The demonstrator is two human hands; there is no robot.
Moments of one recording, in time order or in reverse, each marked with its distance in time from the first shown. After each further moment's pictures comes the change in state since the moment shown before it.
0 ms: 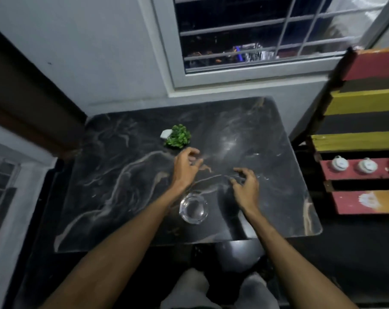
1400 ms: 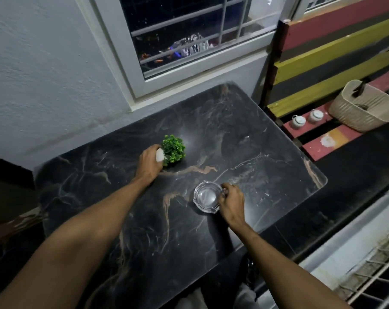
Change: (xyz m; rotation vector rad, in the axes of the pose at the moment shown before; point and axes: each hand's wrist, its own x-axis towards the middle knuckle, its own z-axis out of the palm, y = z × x) left_hand 0.171 -0.112 -0.081 0.369 -0.345 0.355; right_hand -0.057 -0.014 0.156 -0.297 0.268 0.270
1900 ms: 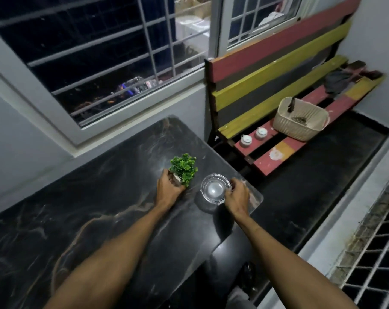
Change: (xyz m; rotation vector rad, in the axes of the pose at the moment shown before) left_hand -0.020 0.235 0.127 -0.474 -0.108 -0.027; right_hand 0.104 0.081 -0.192 0.189 0.248 0.186
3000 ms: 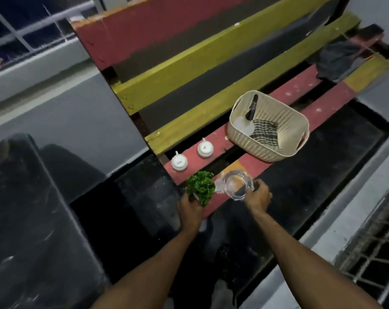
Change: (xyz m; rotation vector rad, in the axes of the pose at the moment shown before) left_hand 0.190 0.064 0.544 -0.137 0.076 -0.284; right_hand 0.496 0.269 -0.138 -0.049 0.156 0.385
